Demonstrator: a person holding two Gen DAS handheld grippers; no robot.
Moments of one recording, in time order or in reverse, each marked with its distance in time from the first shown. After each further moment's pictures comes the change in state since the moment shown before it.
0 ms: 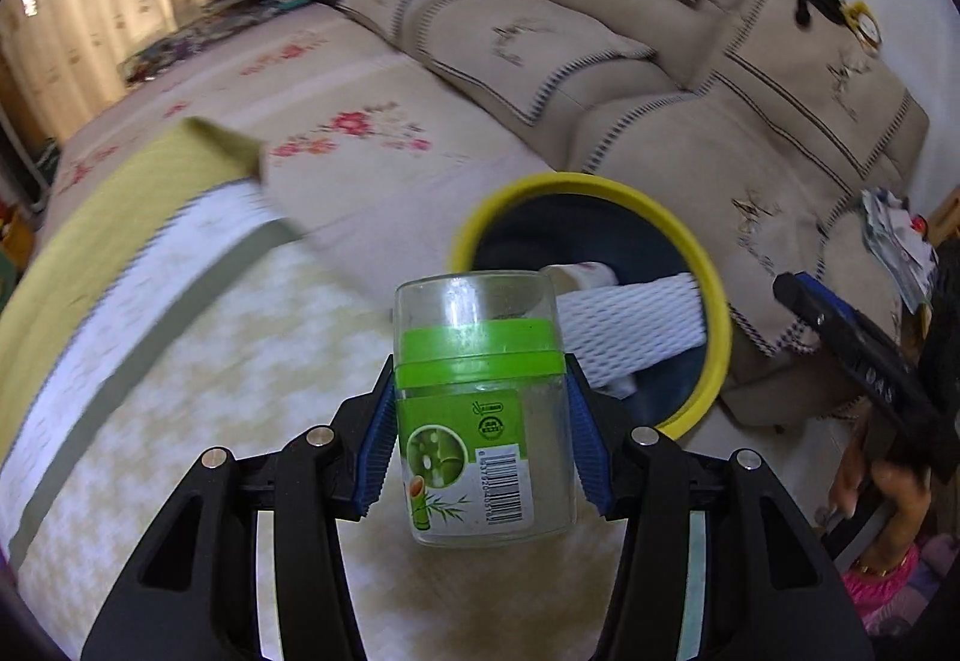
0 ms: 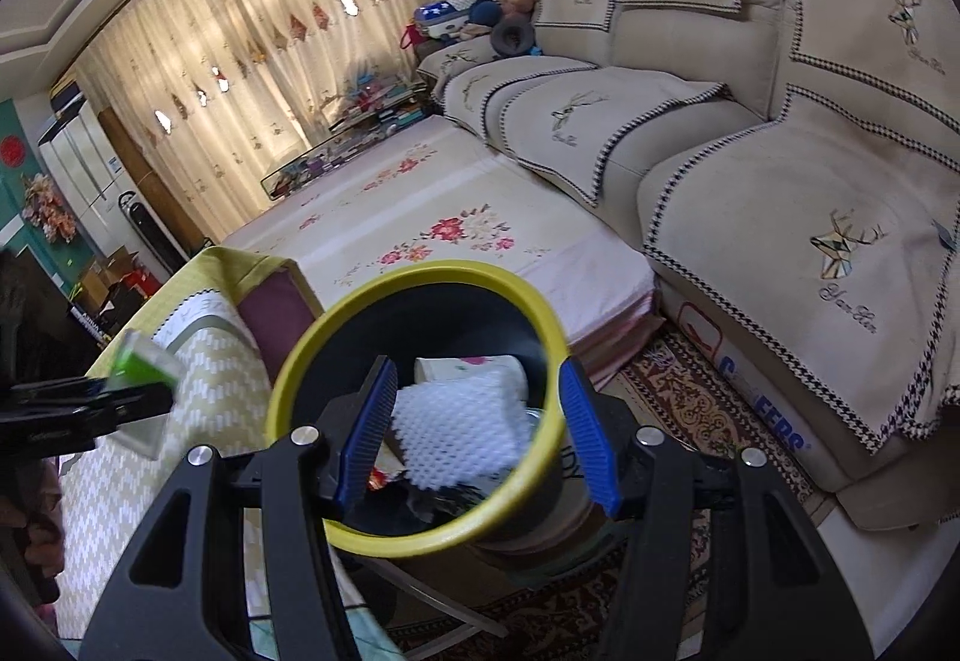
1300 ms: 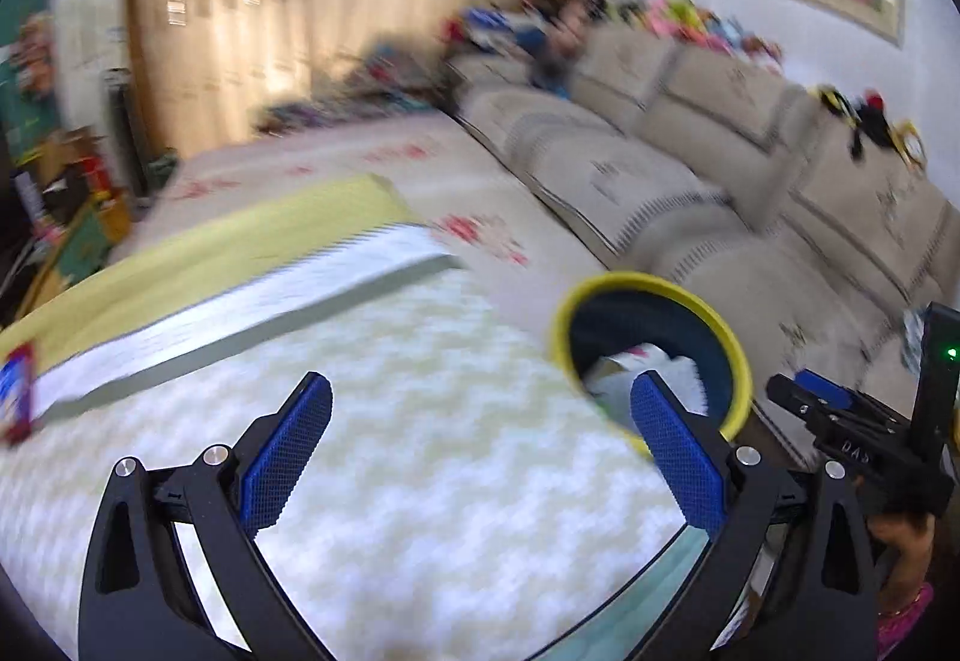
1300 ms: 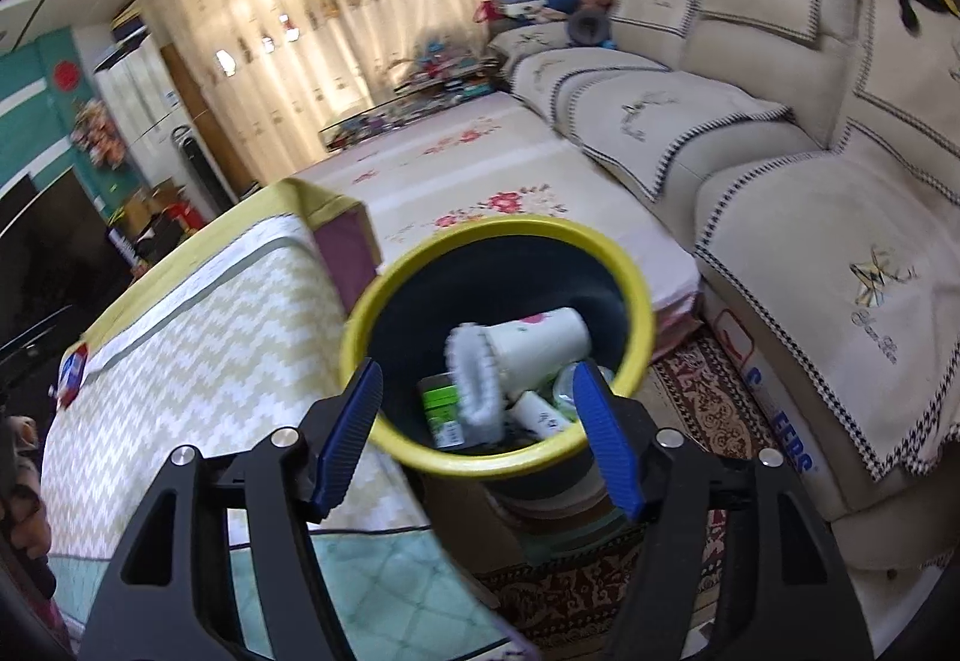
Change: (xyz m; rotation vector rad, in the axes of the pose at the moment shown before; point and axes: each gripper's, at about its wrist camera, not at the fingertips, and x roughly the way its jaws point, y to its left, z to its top) left arm -0.131 0.038 -0.115 -0.221 -0.387 0.232; right arm -0.030 0.055 -0.031 -0.185 0.051 0.112
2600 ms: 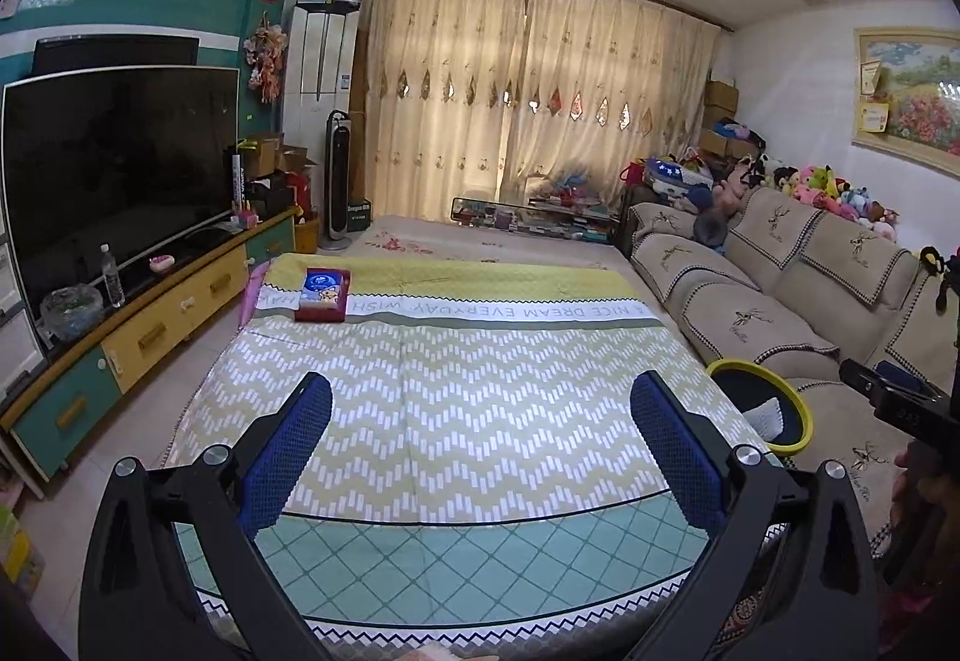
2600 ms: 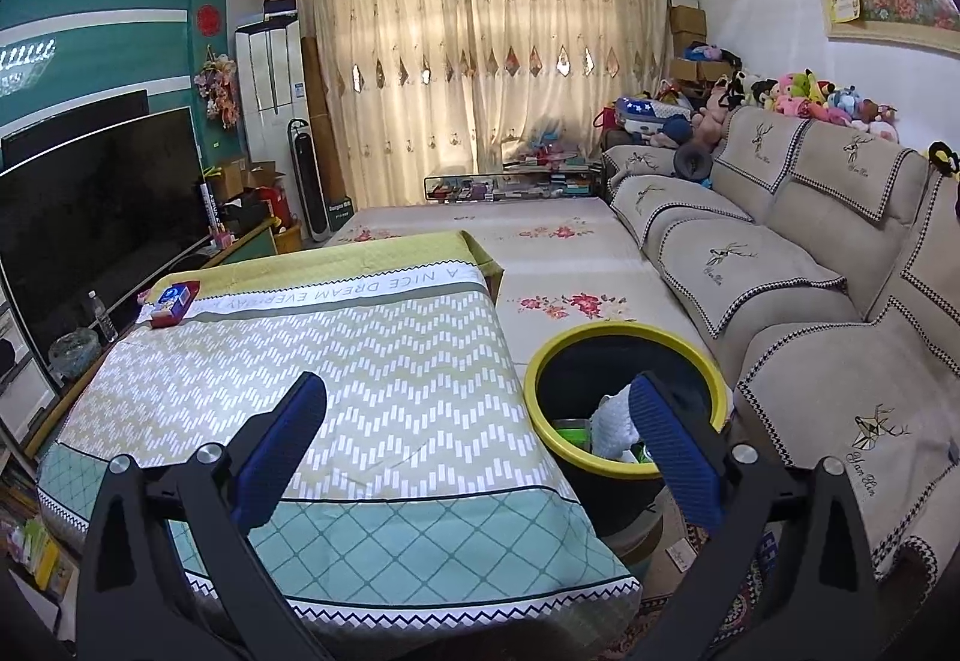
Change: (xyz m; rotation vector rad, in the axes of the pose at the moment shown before) left arm -0.273 0.098 -0.159 -0.252 -0.307 0.346; right arm -0.127 0.131 -0.039 -0.306 -0.204 0.097
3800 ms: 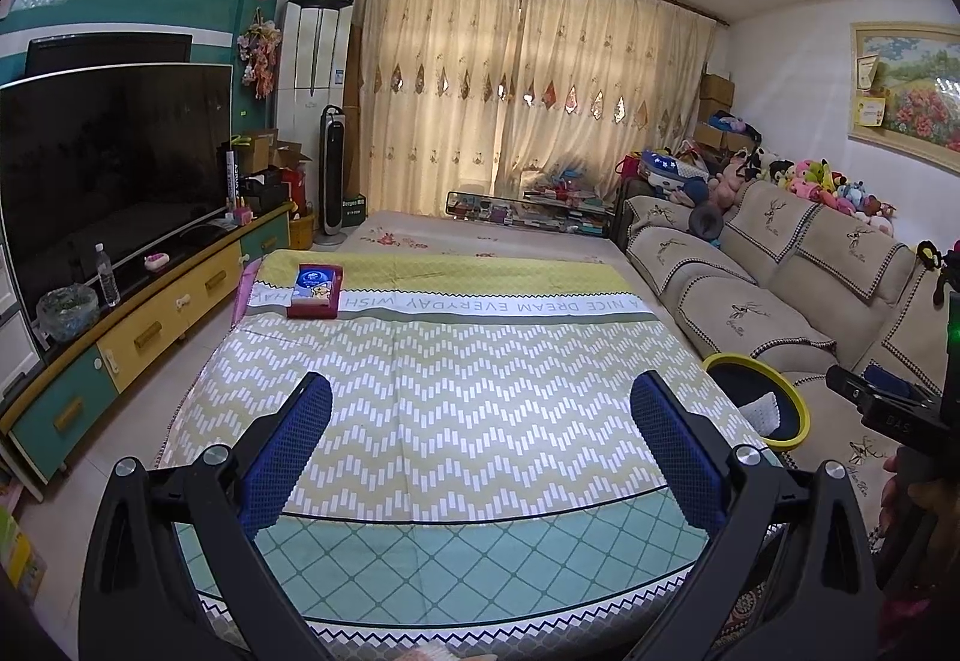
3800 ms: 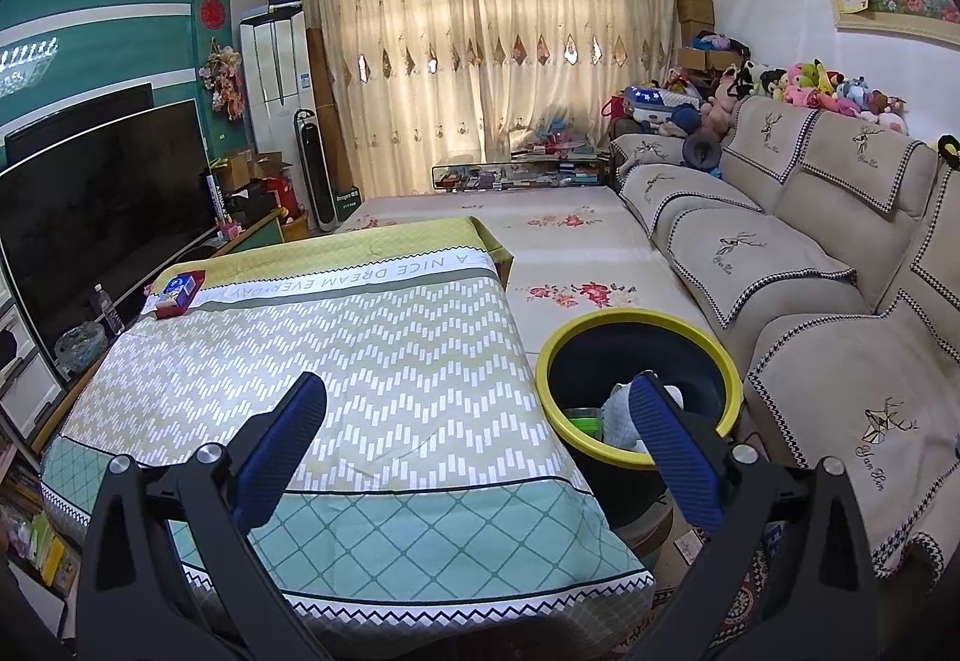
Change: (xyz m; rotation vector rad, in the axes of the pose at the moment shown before) left arm 0.009 0.001 -0.001 -0.001 0.018 -0.020; right arm 0.010 0.006 -0.008 0.002 0.025 0.018
